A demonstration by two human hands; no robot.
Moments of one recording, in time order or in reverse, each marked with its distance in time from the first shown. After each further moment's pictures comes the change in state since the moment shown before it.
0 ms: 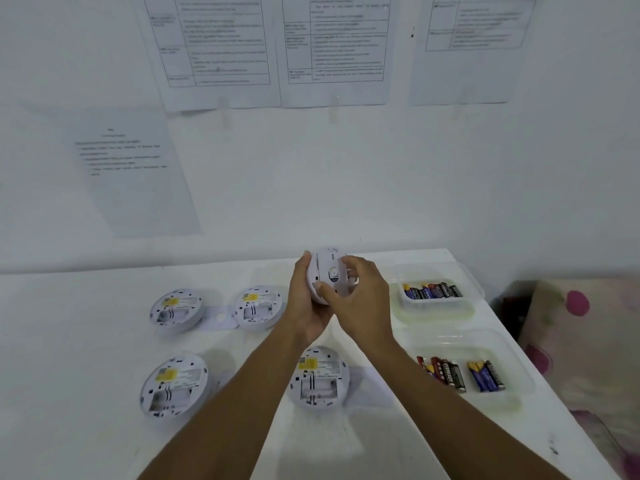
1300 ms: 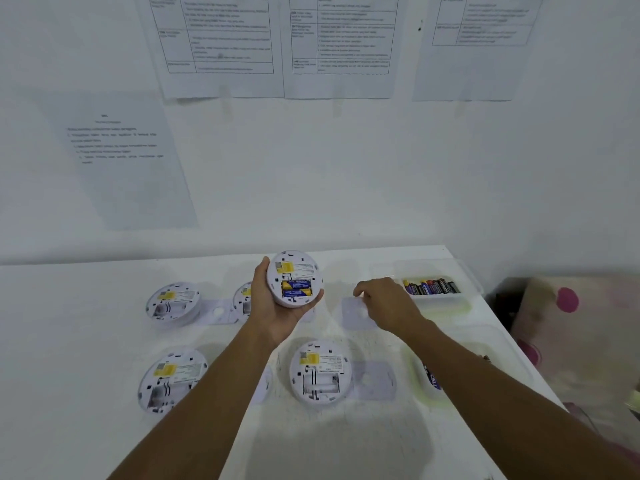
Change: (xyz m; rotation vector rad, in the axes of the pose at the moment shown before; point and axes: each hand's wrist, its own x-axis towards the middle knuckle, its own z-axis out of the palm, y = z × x) left_hand -0.005 0.021 -0.052 -0.217 0.087 -0.007; right_hand 0.039 0.071 -0.023 -0.697 -0.537 -0.112
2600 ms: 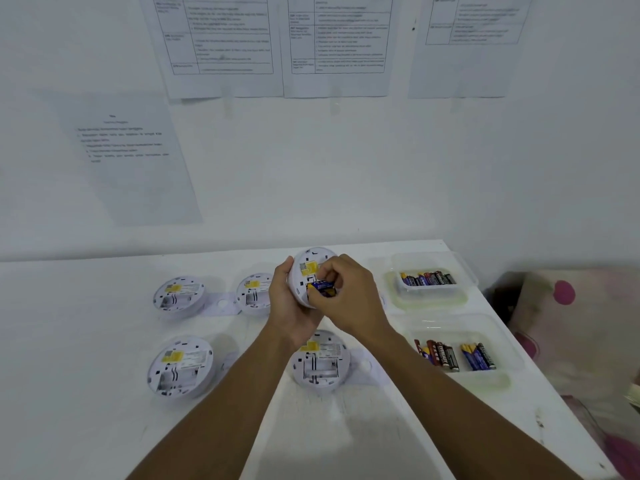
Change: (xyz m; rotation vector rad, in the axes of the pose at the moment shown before) left_hand -0.036 -0.025 0.027 0.074 -0.075 -0.002; right_hand -0.046 -0.095 -0.020 0.622 0.406 -0.128
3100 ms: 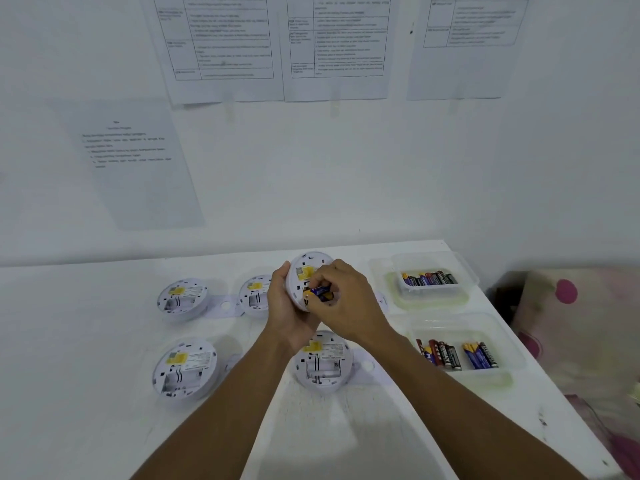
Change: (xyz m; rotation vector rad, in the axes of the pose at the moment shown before) left_hand -0.003 0.000 -0.007 0.000 0.008 0.022; right_hand -0.005 -0.004 0.001 -0.014 -0.115 -0.066
